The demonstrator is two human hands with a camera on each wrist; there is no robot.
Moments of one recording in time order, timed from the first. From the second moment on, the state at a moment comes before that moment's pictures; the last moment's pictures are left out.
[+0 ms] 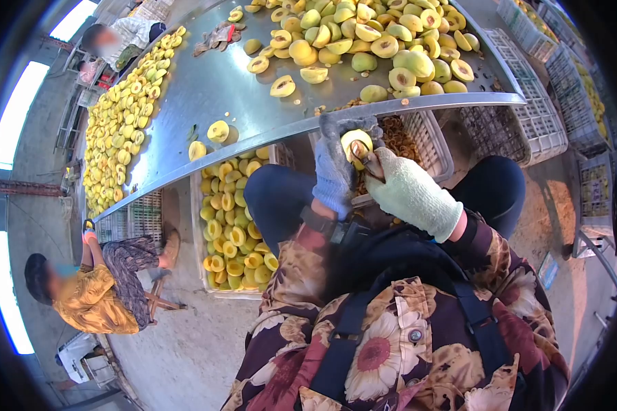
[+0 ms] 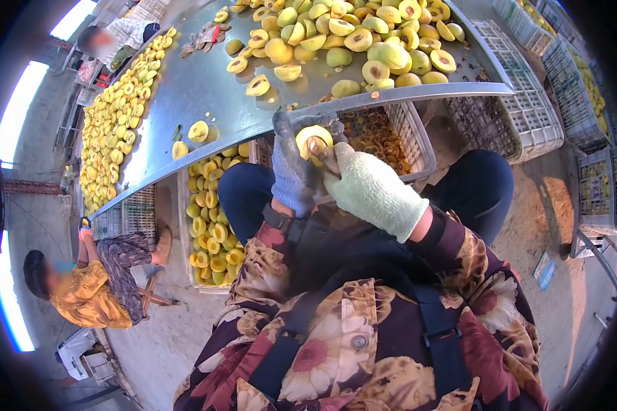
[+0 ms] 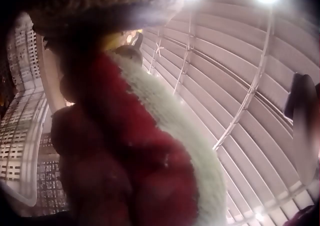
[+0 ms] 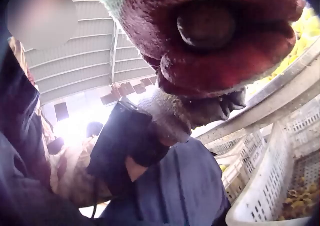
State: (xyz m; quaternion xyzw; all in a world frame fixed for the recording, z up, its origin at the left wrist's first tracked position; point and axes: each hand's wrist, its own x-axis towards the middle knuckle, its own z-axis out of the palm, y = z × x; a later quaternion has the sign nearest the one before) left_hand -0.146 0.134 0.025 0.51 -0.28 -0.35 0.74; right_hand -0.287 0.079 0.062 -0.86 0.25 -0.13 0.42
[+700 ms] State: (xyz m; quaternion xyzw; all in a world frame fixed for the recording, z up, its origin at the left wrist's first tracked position) left_hand -0.134 0.135 0.053 0.49 -0.28 -0.53 0.63; right_hand -0.301 0.053 0.043 -0.07 0.12 0.26 0.96
